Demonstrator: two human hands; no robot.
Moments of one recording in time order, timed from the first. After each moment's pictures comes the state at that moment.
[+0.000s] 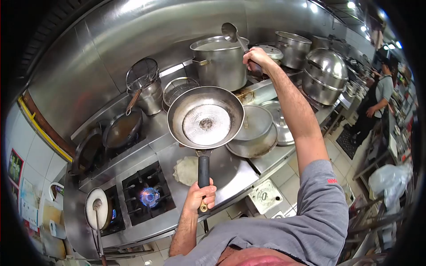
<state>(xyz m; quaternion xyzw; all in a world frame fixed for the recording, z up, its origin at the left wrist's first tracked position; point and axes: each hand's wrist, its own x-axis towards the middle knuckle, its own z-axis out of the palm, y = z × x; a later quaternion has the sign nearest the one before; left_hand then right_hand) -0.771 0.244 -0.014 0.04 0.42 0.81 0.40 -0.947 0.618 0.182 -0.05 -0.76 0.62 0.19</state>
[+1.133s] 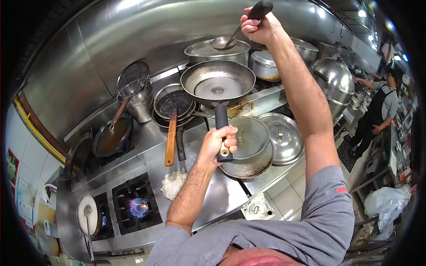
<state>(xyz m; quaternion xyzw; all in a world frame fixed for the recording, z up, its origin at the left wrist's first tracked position) -0.908 0.432 0.073 0.11 0.35 0.84 0.40 -0.996 0.673 0.296 0.09 -0.36 0.93 0.05</state>
